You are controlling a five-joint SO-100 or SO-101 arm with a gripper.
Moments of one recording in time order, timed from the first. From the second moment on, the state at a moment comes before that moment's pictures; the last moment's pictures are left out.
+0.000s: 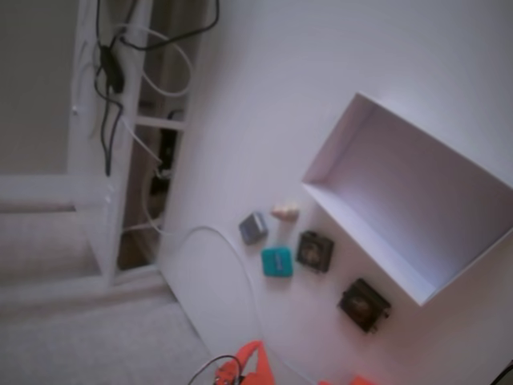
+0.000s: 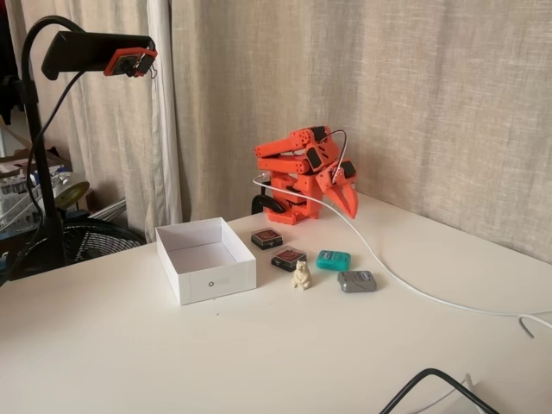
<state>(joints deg) -10.7 189.1 168.6 76.6 -4.7</state>
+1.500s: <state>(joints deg) -16.3 150.8 117.3 79.7 20.6</state>
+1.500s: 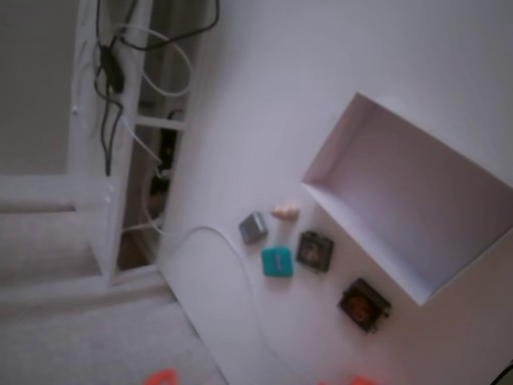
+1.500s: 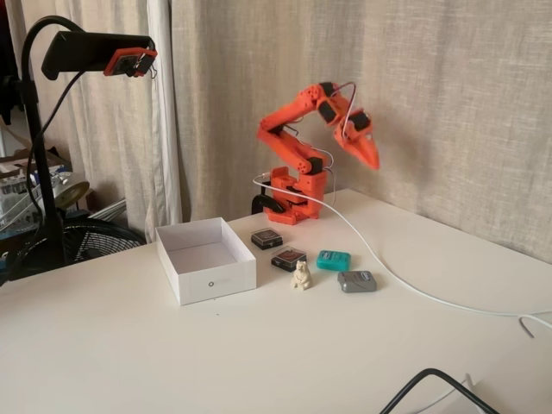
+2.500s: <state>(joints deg) 6.1 95.0 59.4 101.2 4.6</state>
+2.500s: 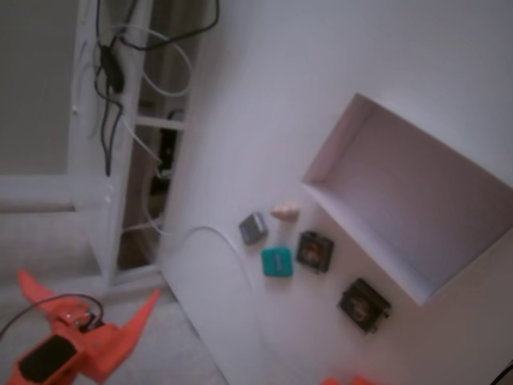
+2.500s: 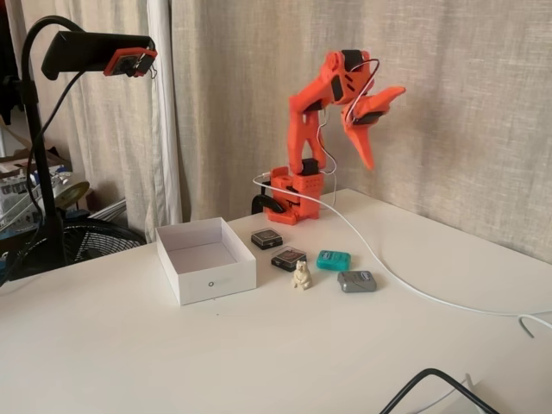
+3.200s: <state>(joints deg) 14.0 96.9 84.6 101.1 4.2</state>
